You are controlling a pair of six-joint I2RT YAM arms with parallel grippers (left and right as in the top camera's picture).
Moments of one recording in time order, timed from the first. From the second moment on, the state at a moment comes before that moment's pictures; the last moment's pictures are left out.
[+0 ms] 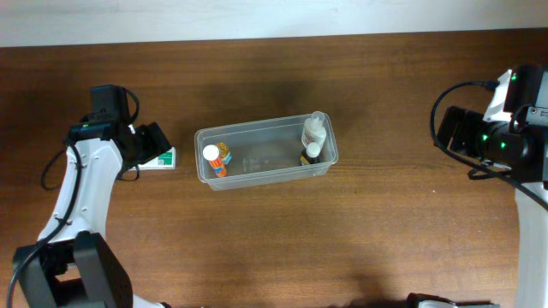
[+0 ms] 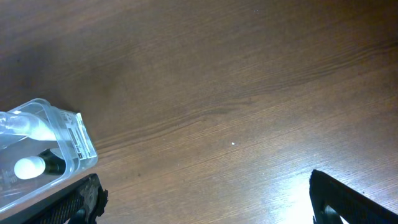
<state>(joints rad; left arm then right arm) 0.13 1.68 1.28 -0.83 -0.05 -0.42 -0.20 1.33 1.60 -1.28 0.04 0.16</state>
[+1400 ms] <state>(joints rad) 0.20 2.15 1.96 -1.27 0.15 -0.55 -0.20 1.33 1.60 -1.28 0.04 0.16</state>
